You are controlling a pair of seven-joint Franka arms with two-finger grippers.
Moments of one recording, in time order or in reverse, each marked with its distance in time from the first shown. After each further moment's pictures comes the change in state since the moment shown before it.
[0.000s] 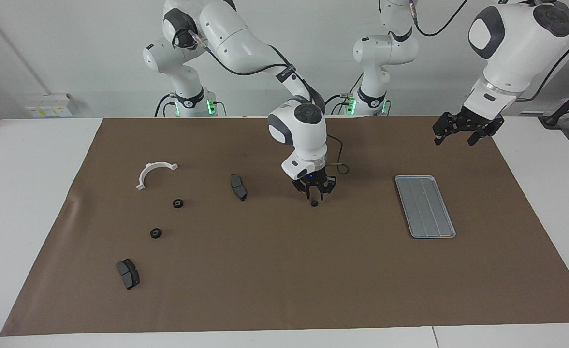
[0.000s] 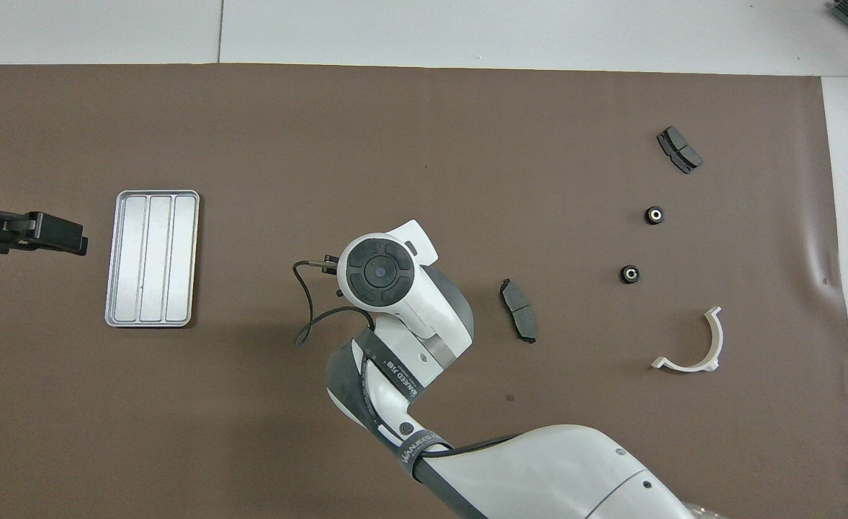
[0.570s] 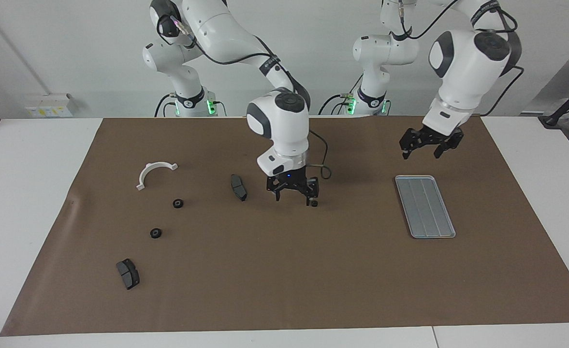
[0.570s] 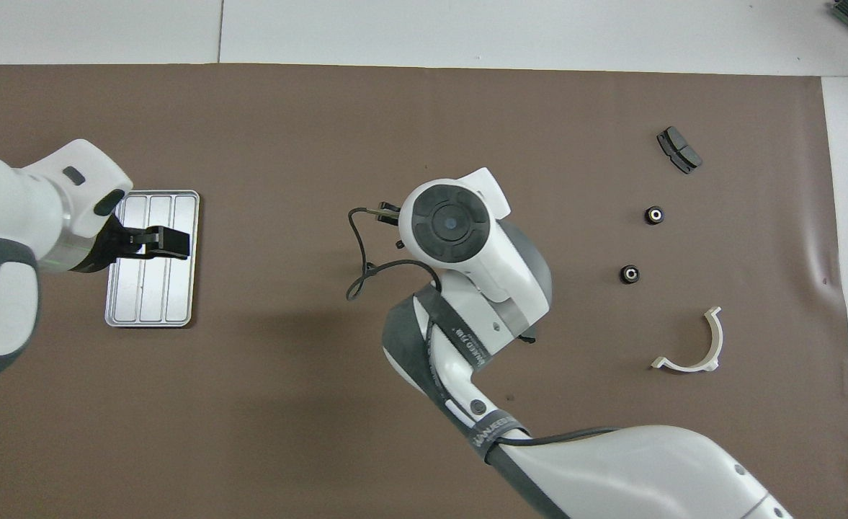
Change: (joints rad) left arm -0.178 0.011 -0.030 -0.208 -0.007 0.299 -0.288; right arm -0.136 -0.171 -0.050 -0.015 -0.075 -0.140 -0.088
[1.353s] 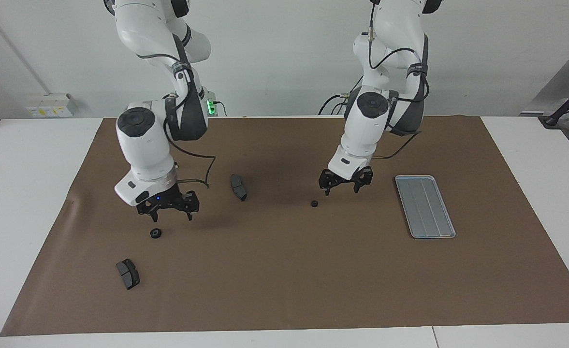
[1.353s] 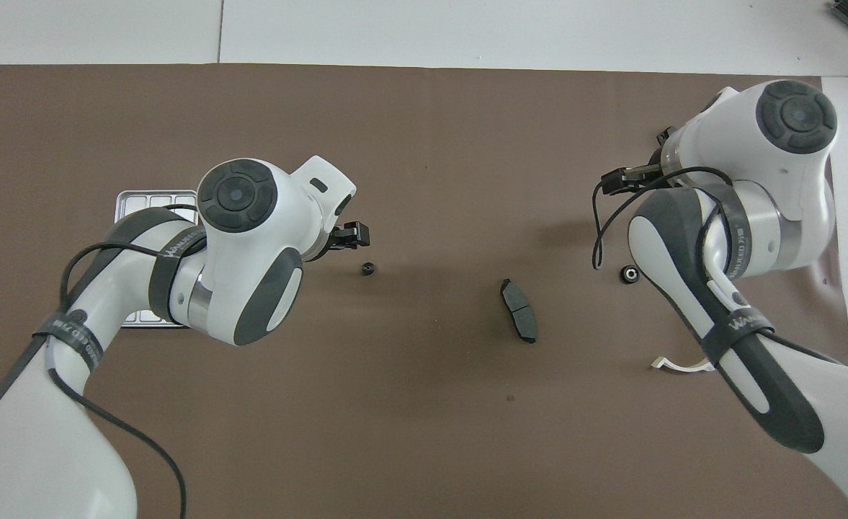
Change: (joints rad) left arm -0.287 0.327 -0.003 0.124 0.000 0.224 -0.293; right arm -0.466 -0.090 0.000 -0.159 0.053 -0.005 -0.890
